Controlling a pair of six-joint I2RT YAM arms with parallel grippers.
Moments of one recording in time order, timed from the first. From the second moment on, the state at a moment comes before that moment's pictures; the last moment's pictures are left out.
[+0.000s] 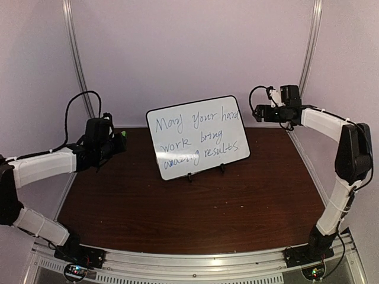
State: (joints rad) left arm -0.45 1.38 0.85 0.01 -0.34 -0.48; right arm 0.16 1.78 1.51 -0.24 -0.09 0.11
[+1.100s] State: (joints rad) left arm -0.49 1.17 0.80 0.04 -0.10 -0.35; right arm 0.10 2.03 1.36 0.01 -0.79 0.07
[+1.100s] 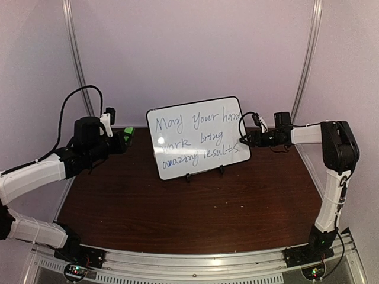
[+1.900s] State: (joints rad) left arm -0.49 1.18 0.82 0.03 -0.09 -0.35; right arm 0.21 1.72 1.09 0.11 -0.53 0.11
